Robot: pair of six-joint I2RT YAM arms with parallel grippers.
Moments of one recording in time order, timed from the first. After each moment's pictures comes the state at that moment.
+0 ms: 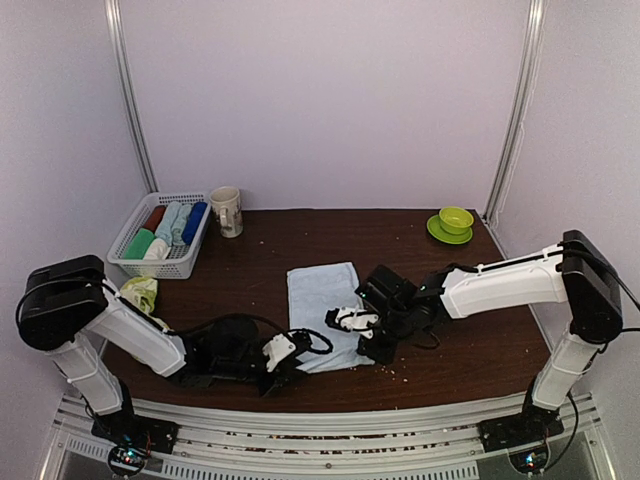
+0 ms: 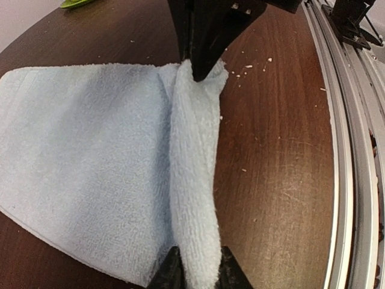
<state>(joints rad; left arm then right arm) -1.07 1.66 0.45 0.63 0.16 0.11 0.96 1.72 1.03 -0.42 -0.07 -0.23</state>
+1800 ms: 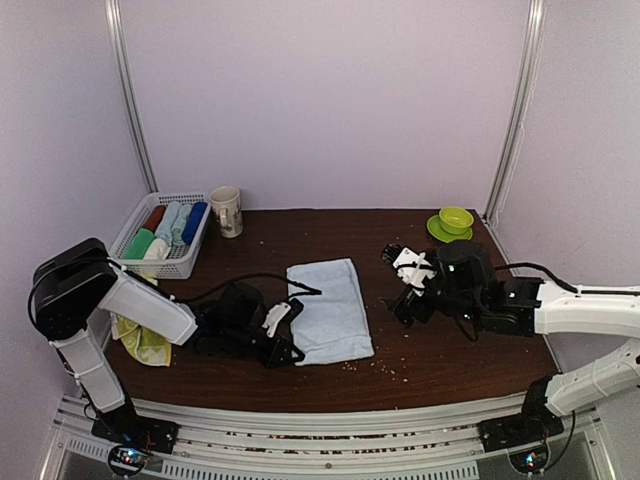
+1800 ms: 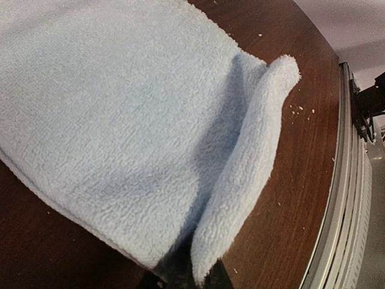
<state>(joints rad) -0.86 1.73 0.64 0.34 0.42 -0.32 0.92 1.17 0.73 -0.03 0.29 -0.33</state>
